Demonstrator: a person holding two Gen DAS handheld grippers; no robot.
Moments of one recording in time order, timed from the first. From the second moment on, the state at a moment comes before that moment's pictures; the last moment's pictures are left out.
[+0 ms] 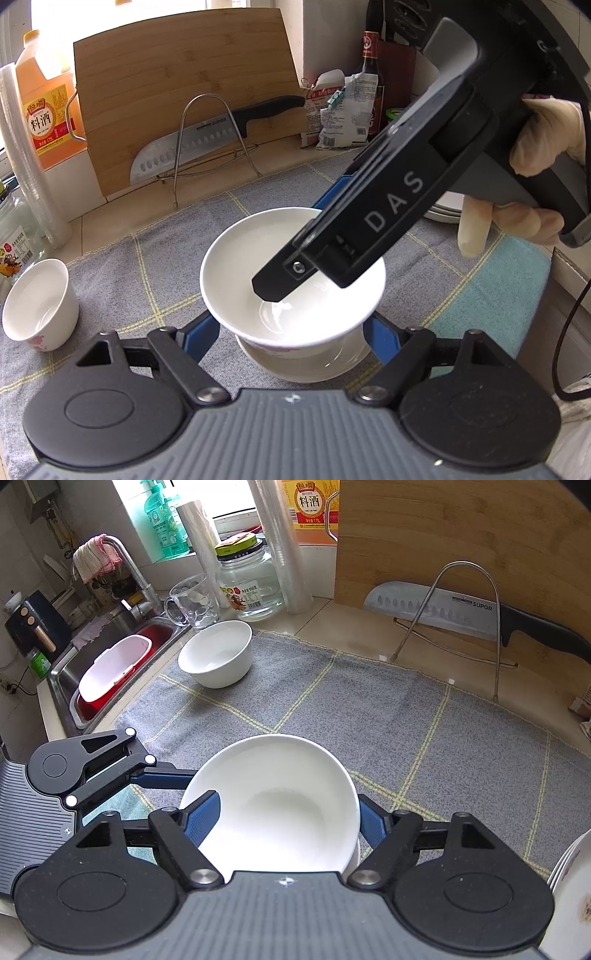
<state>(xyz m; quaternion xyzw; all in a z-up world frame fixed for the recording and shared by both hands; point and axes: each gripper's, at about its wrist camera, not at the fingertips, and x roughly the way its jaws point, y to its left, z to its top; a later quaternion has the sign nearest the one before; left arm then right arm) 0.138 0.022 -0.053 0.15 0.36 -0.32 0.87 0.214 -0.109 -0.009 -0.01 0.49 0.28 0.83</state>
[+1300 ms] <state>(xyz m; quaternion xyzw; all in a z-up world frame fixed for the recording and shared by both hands) 0.134 0.015 -0.069 0.16 0.36 -0.32 0.86 0.199 -0.104 -0.036 -0.06 0.49 0.27 0.83</state>
